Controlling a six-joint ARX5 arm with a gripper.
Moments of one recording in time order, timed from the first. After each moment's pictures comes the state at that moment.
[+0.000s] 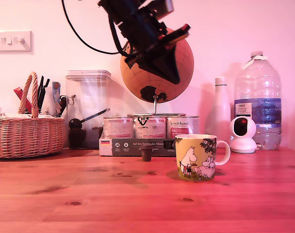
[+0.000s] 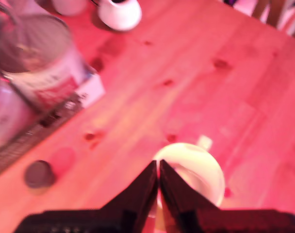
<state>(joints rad) -0.66 1.94 1.78 -0.55 0.20 0.10</state>
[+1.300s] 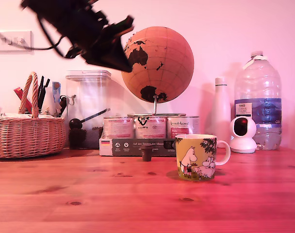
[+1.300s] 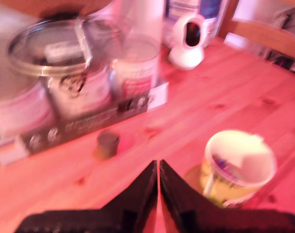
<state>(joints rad) -0.52 1.52 0.94 0.19 0.17 -0.04</state>
